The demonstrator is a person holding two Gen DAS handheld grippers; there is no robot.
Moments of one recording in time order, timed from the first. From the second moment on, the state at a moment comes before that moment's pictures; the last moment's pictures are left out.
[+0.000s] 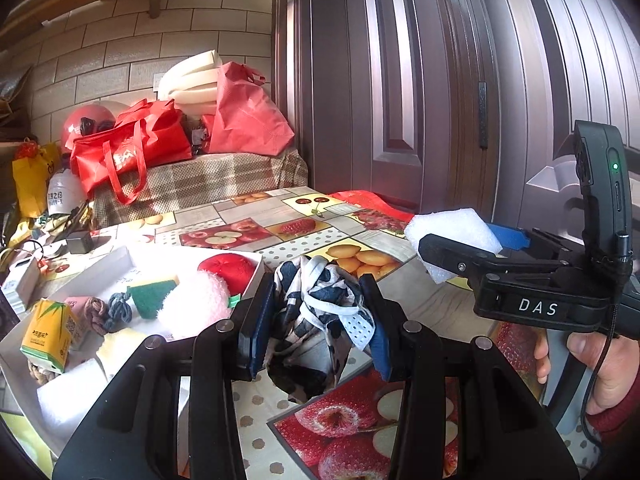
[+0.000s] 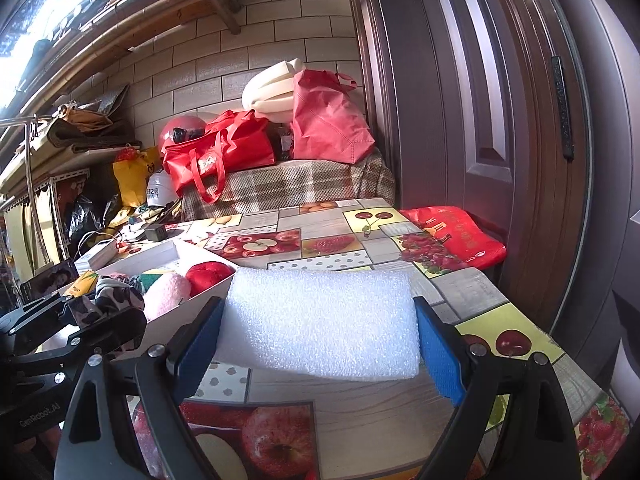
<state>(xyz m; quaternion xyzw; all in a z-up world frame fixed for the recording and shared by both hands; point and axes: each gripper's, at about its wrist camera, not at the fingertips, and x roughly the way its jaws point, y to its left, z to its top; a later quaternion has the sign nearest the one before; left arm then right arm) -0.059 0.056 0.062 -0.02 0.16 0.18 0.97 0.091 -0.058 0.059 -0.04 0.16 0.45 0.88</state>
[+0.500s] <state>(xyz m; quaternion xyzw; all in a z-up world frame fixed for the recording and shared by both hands) -0.148 0.097 0.060 -0.01 0.15 0.26 0.95 0.048 -0.033 0.060 -0.05 0.14 0.50 0.85</state>
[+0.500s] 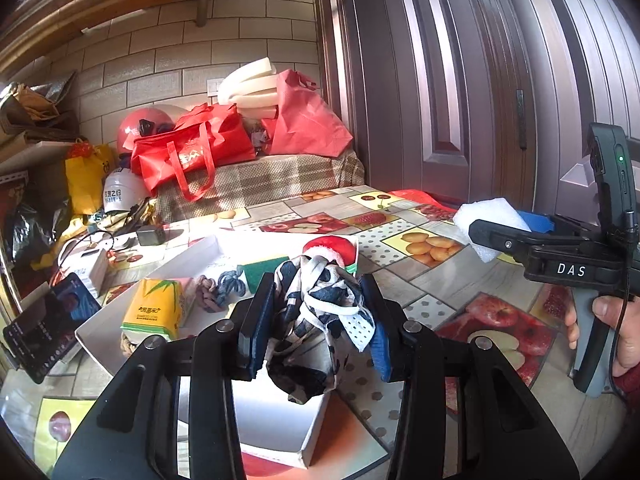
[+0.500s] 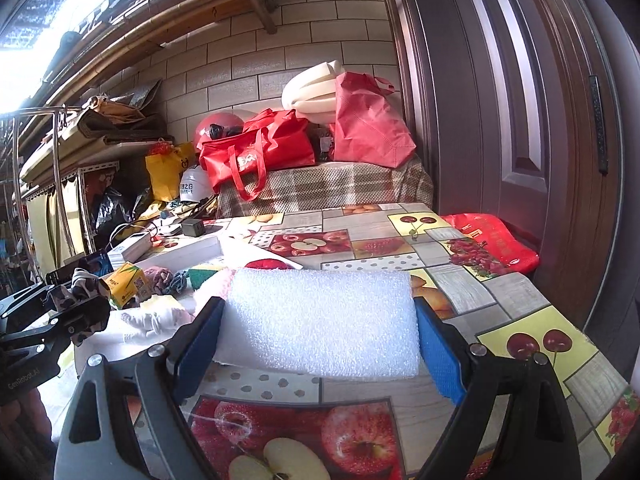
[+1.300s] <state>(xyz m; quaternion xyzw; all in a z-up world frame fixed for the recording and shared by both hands) -0.169 0.205 0.048 -0.06 0.18 0.36 0.92 -0.011 0.070 0.055 -0.11 0.13 0.59 0.79</state>
